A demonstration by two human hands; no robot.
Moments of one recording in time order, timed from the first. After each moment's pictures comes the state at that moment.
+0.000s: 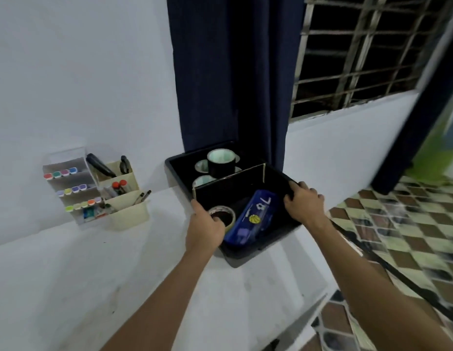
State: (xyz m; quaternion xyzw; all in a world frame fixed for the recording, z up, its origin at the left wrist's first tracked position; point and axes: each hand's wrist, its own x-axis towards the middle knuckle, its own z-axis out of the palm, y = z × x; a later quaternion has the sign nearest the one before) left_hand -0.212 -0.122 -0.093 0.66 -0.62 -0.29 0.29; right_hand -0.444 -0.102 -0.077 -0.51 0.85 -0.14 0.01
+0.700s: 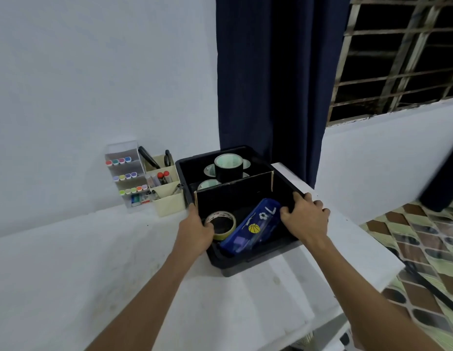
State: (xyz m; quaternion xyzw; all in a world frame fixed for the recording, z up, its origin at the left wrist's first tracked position) left_hand -0.116 -0.100 -0.085 0.67 -0.62 -0.29 0.29; right_hand -0.359 -0.089 -0.089 -0.54 0.82 -0.18 -0.01
